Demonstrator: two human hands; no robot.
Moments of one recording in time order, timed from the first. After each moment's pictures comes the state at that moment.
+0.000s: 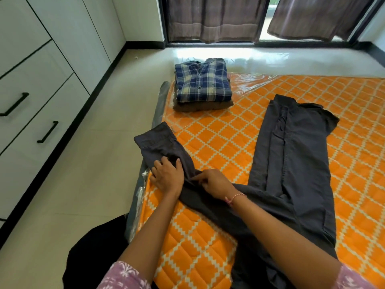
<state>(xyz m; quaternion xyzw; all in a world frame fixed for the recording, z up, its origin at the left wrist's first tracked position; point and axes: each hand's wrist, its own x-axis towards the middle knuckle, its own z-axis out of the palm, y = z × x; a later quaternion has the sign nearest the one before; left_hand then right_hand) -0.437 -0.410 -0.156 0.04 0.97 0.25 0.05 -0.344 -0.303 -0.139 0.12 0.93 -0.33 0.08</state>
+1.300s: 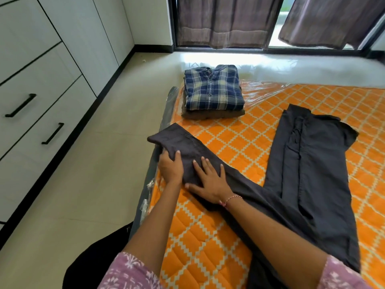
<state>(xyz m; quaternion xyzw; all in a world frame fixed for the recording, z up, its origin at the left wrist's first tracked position) -0.500 -0.386 -0.159 0.00 0.85 0.53 0.04 -0.391 -0.301 -0.168 0.16 0.95 -0.26 0.10</state>
